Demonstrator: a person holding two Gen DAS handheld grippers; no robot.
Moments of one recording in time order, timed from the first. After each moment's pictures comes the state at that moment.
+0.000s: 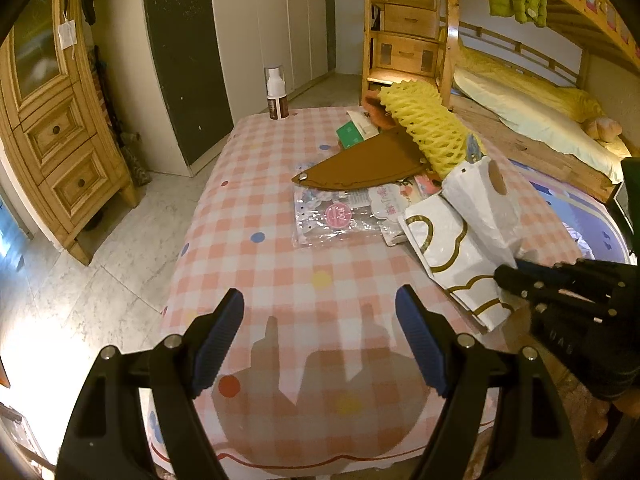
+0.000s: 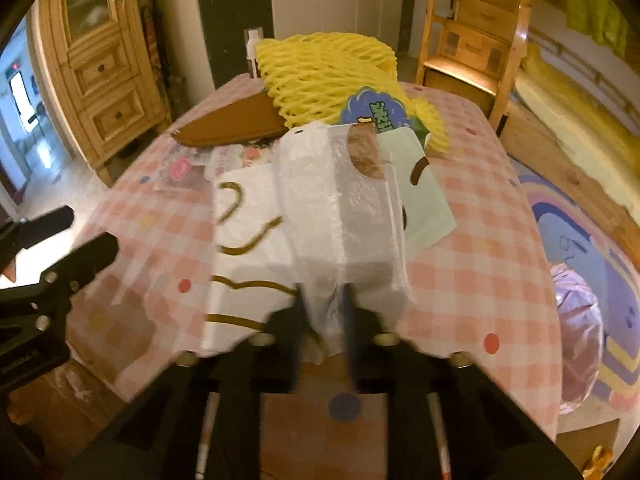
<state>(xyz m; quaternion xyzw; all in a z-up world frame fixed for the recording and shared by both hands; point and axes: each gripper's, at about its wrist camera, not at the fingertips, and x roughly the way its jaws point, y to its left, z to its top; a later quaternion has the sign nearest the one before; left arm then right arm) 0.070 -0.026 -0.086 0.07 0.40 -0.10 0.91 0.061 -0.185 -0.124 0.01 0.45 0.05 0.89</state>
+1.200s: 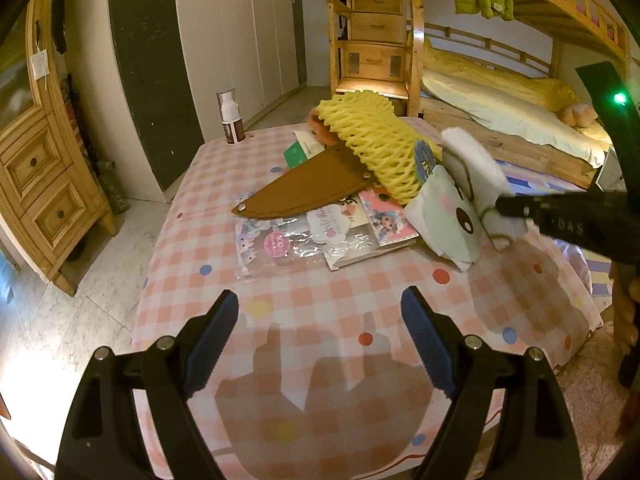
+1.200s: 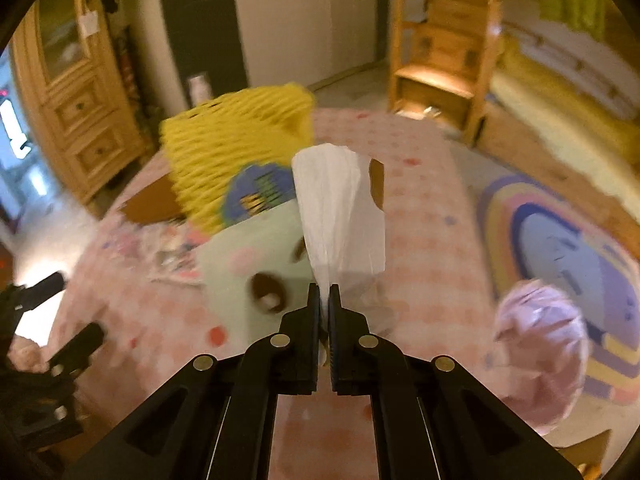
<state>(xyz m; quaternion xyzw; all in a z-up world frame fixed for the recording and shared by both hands) 0.069 -0.063 -0.086 0.09 0.37 -0.15 0.91 0.092 -0.251 -0.103 0.04 0.44 0.05 0.89</state>
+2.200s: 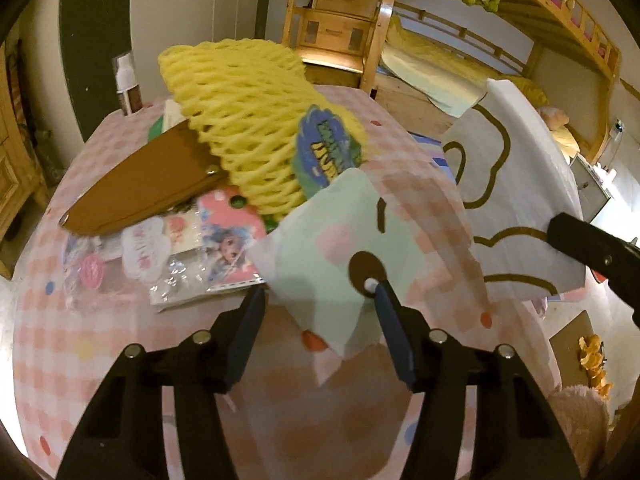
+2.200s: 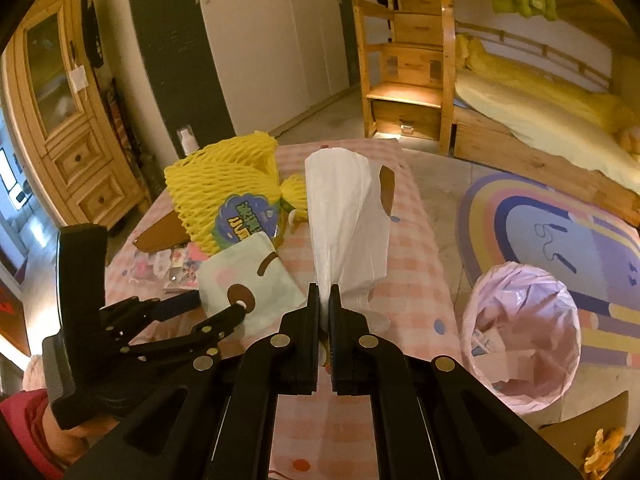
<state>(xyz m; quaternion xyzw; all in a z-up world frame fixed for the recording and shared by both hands) 0.118 -0.152 -0.118 0.03 0.44 -0.23 0.87 0.041 -0.288 -0.072 0.08 0.38 -0.01 0.92</state>
